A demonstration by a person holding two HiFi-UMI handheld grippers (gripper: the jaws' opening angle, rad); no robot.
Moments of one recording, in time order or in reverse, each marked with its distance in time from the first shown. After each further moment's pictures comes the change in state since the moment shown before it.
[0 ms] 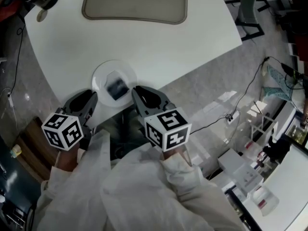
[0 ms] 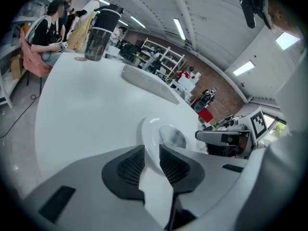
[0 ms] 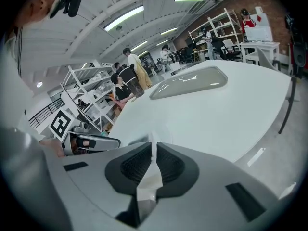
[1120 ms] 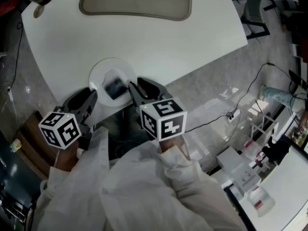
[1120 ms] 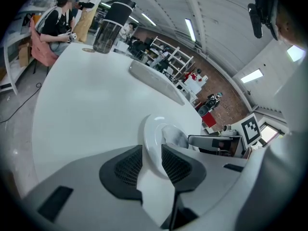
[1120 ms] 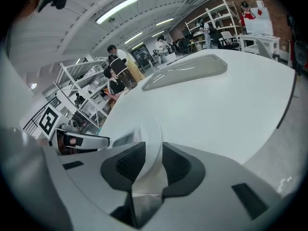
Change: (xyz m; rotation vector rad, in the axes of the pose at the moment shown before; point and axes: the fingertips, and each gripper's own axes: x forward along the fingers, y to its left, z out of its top) left arm -0.001 -0.001 -0.001 -0.104 0.013 0.021; right arm 0.020 -0.016 -0.007 0.040 0.100 -0.022
